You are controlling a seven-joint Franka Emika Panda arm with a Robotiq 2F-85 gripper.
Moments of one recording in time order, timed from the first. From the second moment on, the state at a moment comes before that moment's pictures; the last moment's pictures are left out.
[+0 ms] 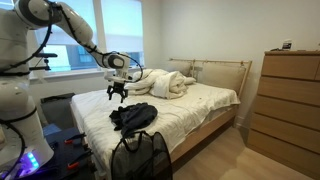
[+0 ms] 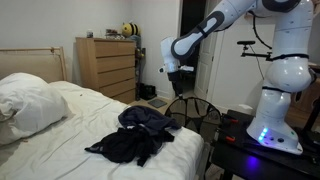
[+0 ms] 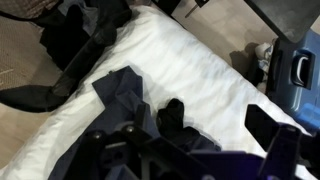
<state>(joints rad) 0.11 0.16 0.13 -2.19 0.03 2.05 -0.47</state>
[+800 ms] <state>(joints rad) 0.13 0.37 0.20 -2.24 0.03 2.30 -0.47</state>
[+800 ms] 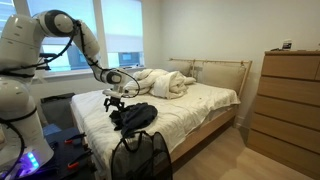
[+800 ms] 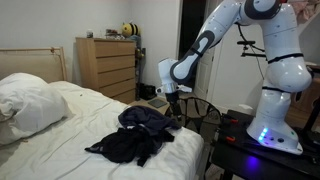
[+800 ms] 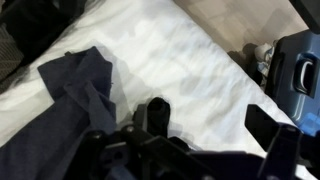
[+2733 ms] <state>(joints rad) 0.31 0.66 0.01 -2.20 -0.26 2.89 -0.11</state>
